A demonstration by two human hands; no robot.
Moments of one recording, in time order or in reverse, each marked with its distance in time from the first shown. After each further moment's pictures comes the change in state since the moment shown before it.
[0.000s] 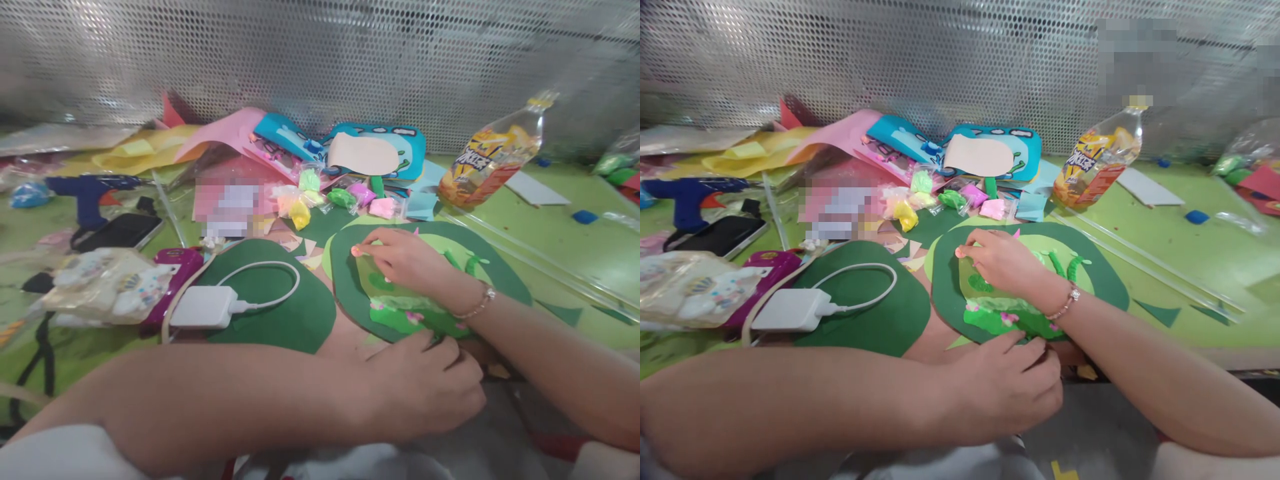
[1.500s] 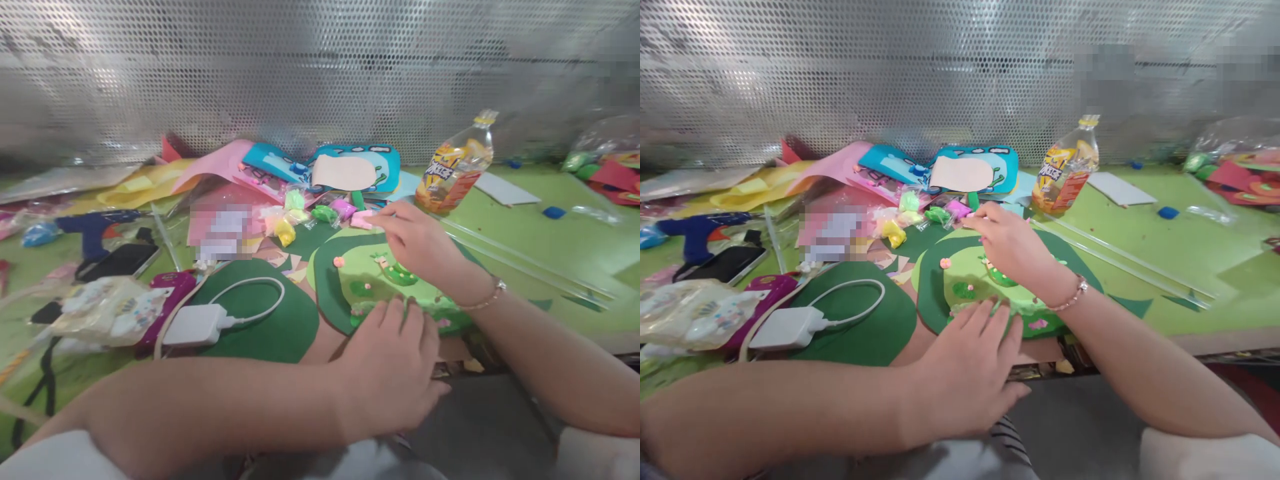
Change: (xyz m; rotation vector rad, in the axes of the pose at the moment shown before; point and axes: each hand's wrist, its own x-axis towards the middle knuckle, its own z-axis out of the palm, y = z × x) left_hand 0.010 -0.004 -0.027 0.132 -0.134 -0.350; right_hand -0.010 0.017 -0.040 -0.030 0.340 0.148
